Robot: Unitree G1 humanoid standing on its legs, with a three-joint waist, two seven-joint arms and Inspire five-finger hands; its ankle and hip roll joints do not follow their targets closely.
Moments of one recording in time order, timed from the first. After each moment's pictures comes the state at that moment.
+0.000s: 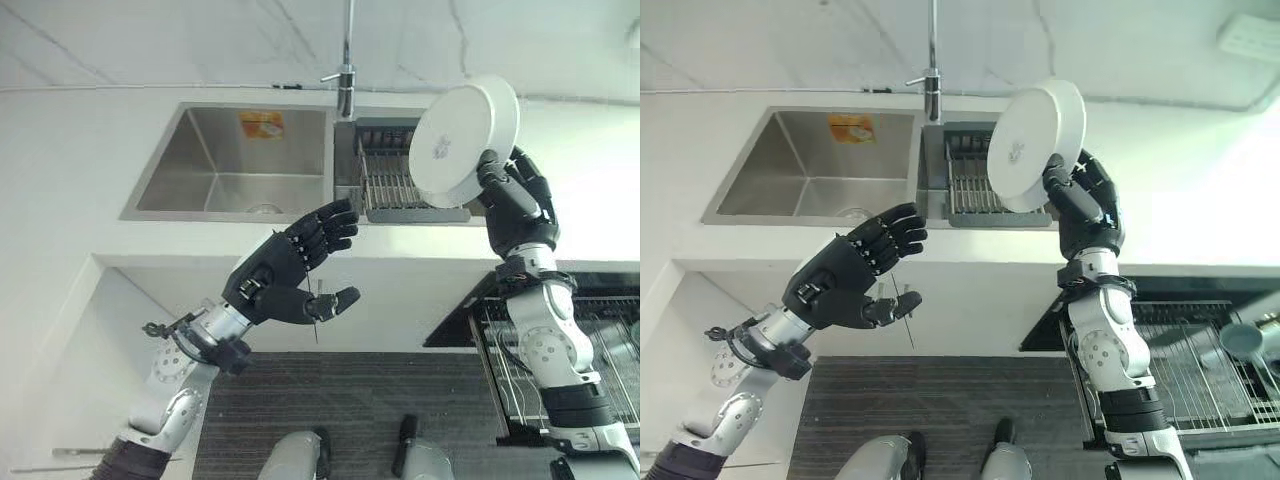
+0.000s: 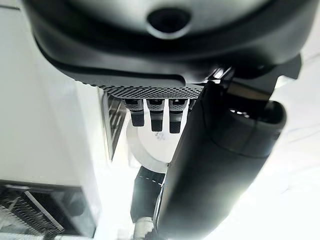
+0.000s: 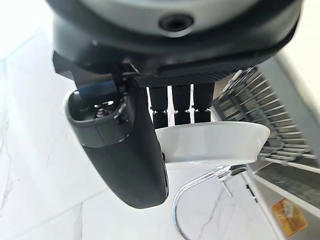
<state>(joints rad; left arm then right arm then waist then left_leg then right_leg) -0.06 0.61 -0.14 -0.22 -0.72 -0.15 -0.42 -0.36 -0.47 0.02 -0.03 0.95 -0.06 -0.26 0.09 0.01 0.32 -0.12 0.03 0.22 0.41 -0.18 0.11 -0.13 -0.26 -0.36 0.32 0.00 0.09</state>
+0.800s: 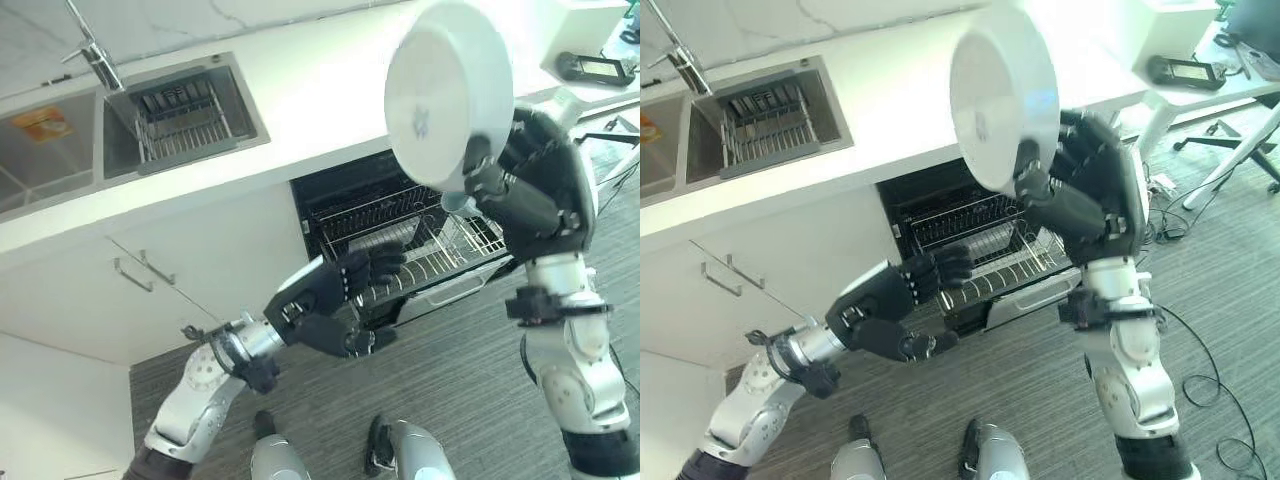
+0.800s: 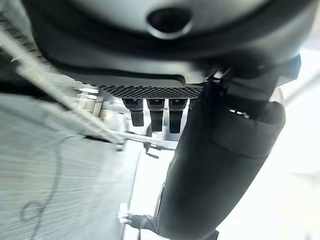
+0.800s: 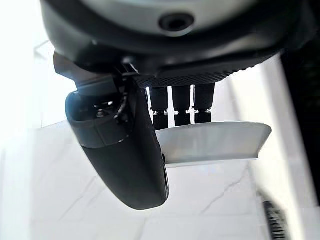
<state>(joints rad) 0.05 0.50 -0.24 -0.22 -0.57 -0.02 -0.53 -0.09 -0.53 -0.02 -0.41 0.67 -0.11 -0.09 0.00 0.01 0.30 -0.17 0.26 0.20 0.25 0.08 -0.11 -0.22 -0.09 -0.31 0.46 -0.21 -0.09</state>
